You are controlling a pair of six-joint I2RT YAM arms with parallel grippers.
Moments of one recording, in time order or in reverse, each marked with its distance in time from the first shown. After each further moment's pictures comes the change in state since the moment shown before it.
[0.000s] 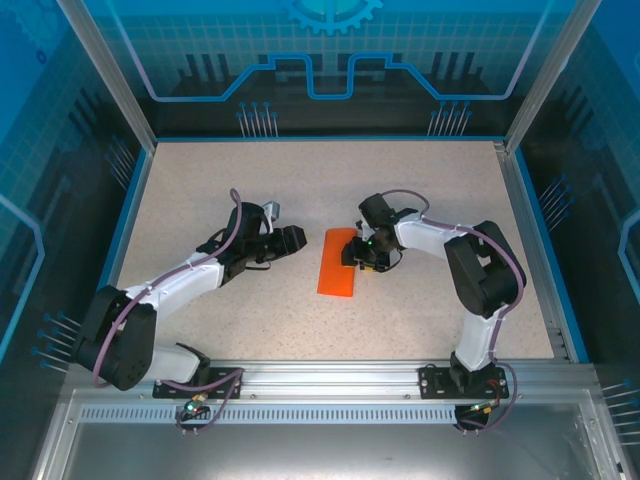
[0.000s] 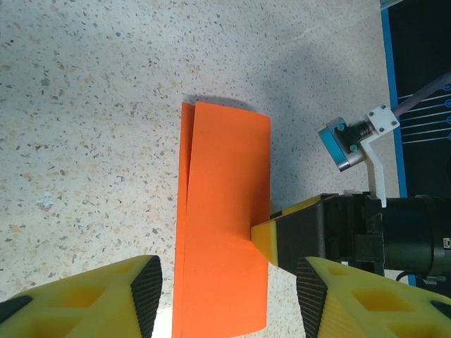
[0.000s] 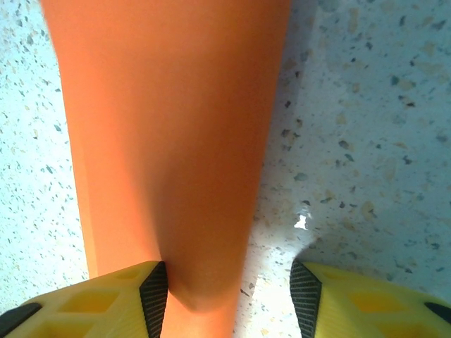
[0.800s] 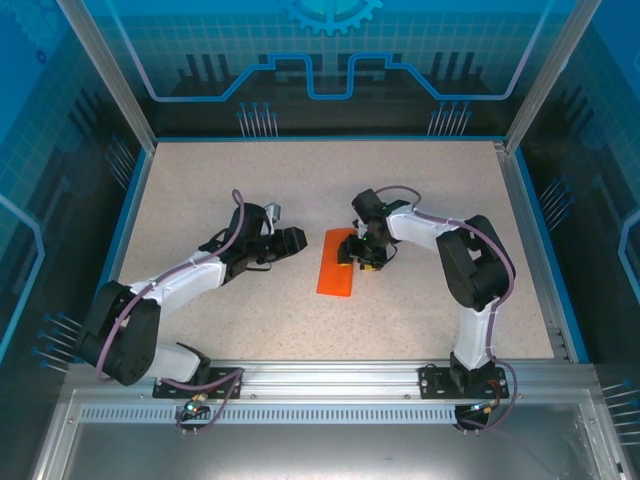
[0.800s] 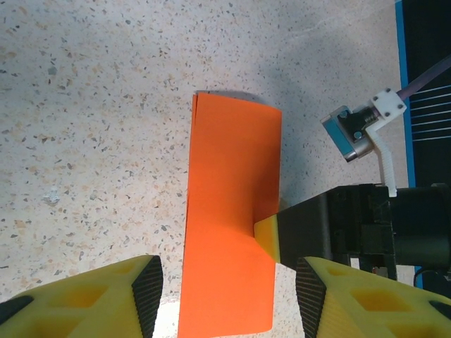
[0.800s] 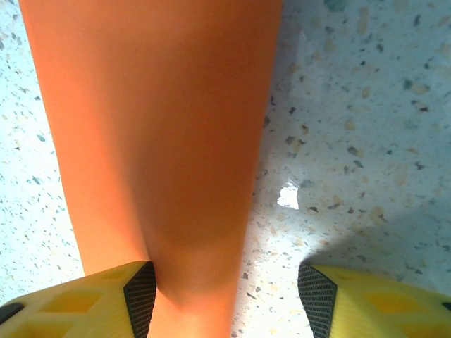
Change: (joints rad) left arm 0.001 0.031 0.000 -0.002 0.001 0.000; right arm 0.016 0.077 0.123 -0.138 0.027 0.018
